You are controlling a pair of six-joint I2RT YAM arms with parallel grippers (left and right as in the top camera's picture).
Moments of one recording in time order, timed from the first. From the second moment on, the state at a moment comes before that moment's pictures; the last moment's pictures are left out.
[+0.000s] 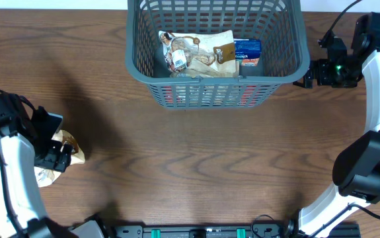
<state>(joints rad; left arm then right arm) 0.50 1.36 1.03 -1.09 -0.14 0.72 -0.27 1.92 1.80 -1.25 -0.26 -0.30</state>
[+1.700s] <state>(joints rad) 0.57 1.80 1.04 -0.84 0.02 0.72 -0.27 1.92 1.80 -1.28 -0.21 -0.30</state>
